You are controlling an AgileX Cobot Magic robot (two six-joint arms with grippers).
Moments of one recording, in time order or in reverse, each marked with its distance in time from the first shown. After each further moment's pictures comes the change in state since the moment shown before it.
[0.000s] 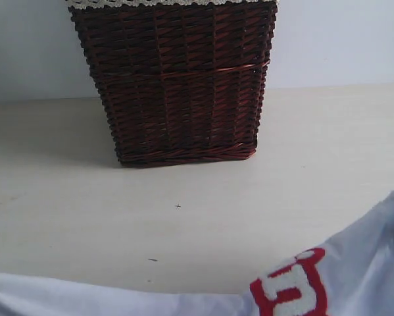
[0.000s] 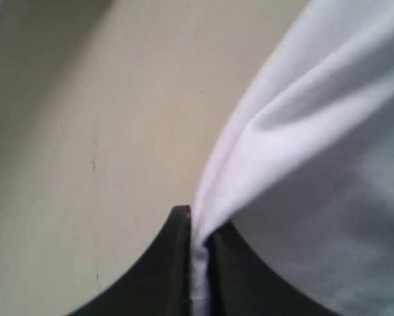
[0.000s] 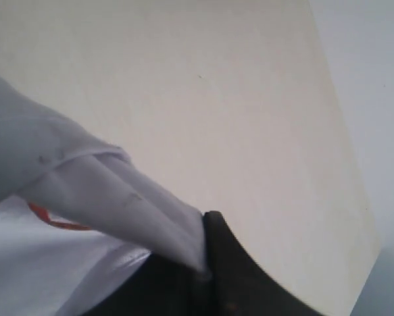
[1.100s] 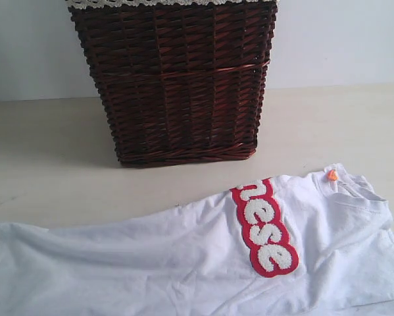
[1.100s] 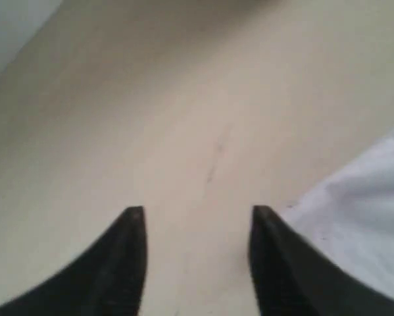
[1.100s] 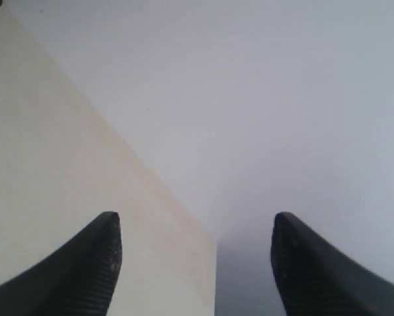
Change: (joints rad) left arm 0.000 0.670 -0.163 -0.831 -0.591 0.540; right arm 0.000 0.246 0.000 0.014 -0.828 0.217
